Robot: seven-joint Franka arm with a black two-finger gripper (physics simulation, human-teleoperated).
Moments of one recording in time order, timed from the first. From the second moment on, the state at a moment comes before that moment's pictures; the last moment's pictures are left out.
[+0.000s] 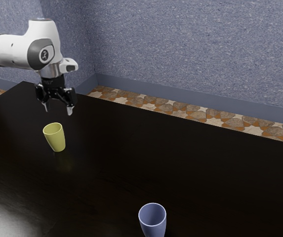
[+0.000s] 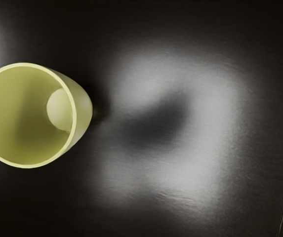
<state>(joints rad) 0.15 0.23 0.08 -1.71 0.05 1.85 0.00</state>
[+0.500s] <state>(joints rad) 0.22 0.33 0.08 -1.70 0.02 1.97 -0.01</state>
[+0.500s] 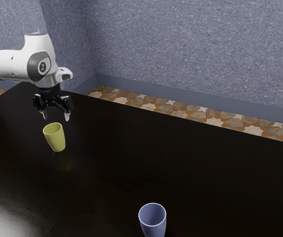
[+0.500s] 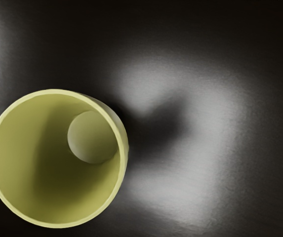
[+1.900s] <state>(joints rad) 0.27 0.52 0.08 -1.61 -0.04 2.06 0.03</state>
